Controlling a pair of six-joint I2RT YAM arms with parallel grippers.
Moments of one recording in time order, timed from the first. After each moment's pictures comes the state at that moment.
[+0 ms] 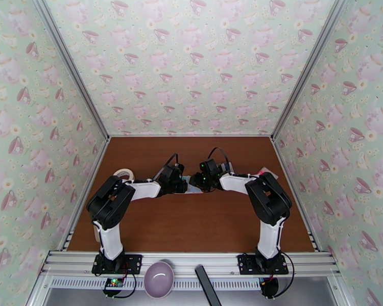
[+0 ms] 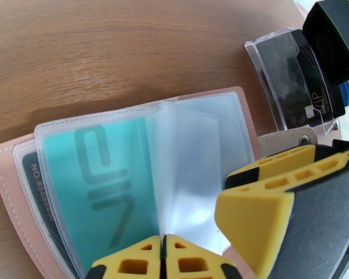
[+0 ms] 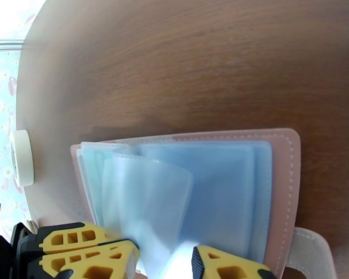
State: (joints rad) left arm -0.59 1.89 0.98 0.04 0.21 -0.51; right arm 0.56 1.93 1.10 -0.08 -0.33 0.79
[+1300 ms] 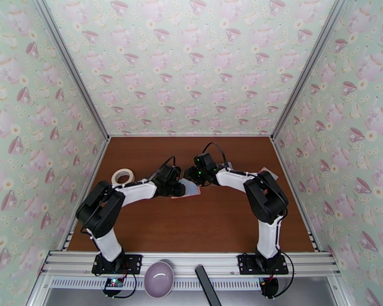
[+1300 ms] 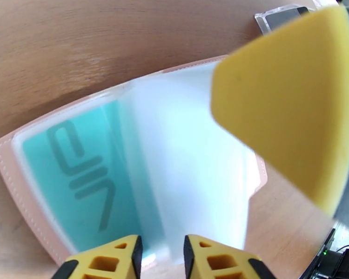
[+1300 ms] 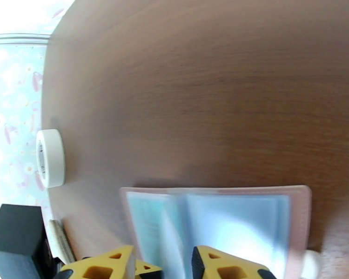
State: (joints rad) left arm -0.58 1.76 0.97 -0.19 0.20 -0.51; right arm 0.60 1.96 1.24 -0.10 -0.38 0.83
